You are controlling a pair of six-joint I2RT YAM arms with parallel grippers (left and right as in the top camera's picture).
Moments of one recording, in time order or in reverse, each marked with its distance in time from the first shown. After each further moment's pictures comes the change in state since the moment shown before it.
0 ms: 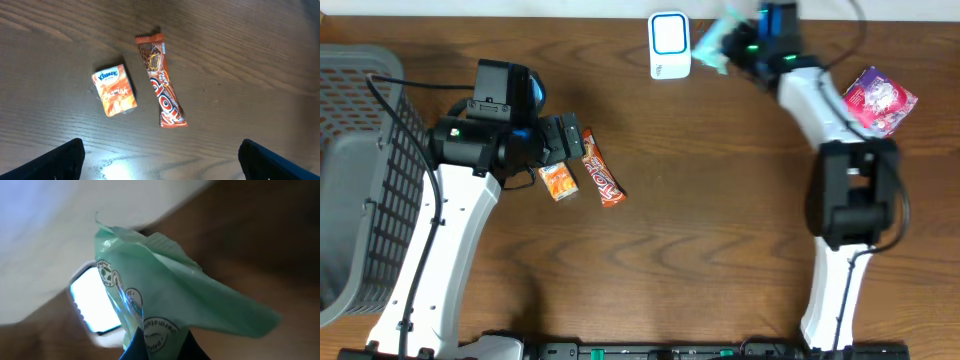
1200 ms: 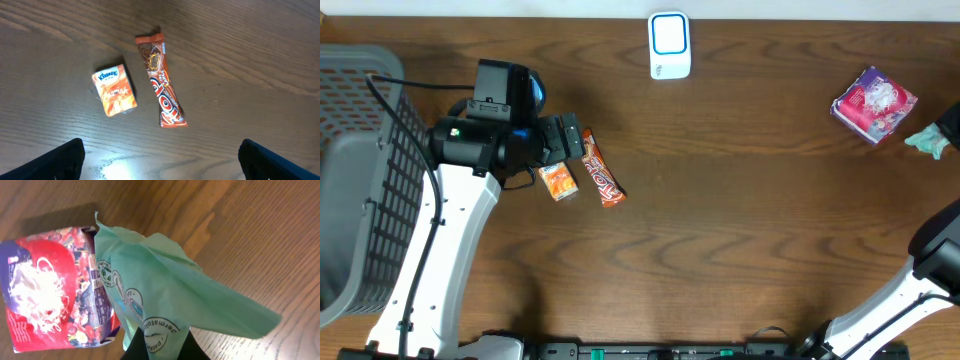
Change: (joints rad) left arm 0.000 0.000 0.000 0.000 0.000 0.000; right arm -0.723 -0.140 0.039 -0.637 0.218 -0.430
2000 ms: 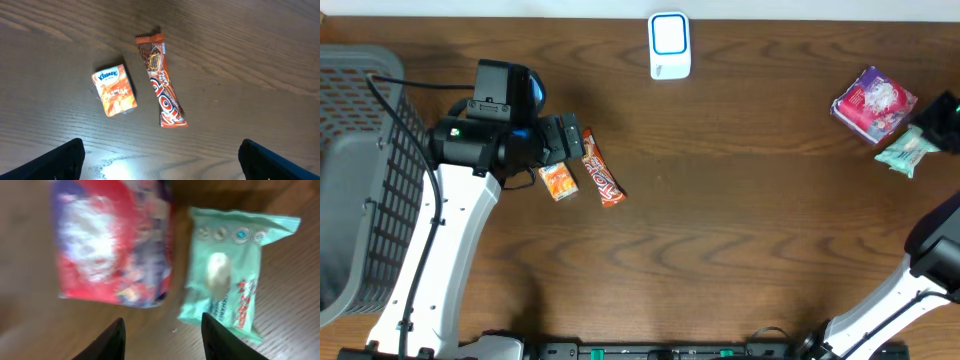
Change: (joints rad) left arm 0.000 0.000 0.000 0.000 0.000 0.000; right arm 0.029 0.006 0.026 -0.084 -0.262 -0.047
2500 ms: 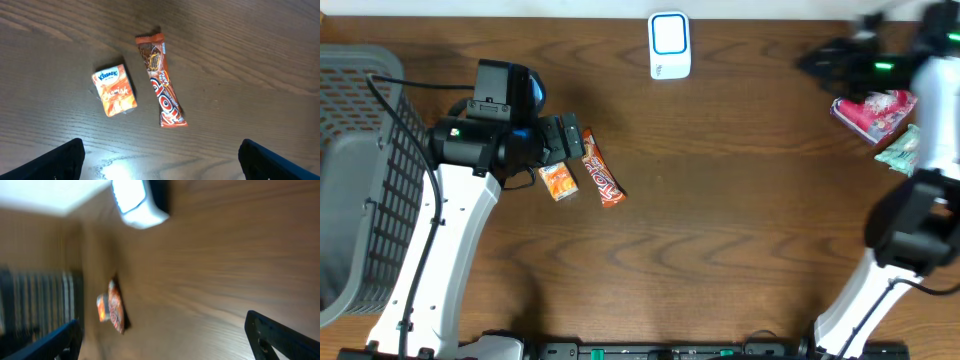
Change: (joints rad) left arm 0.000 0.000 0.000 0.000 0.000 0.000; right arm 0.334 -0.002 0.132 -0.183 -0.536 -0.264
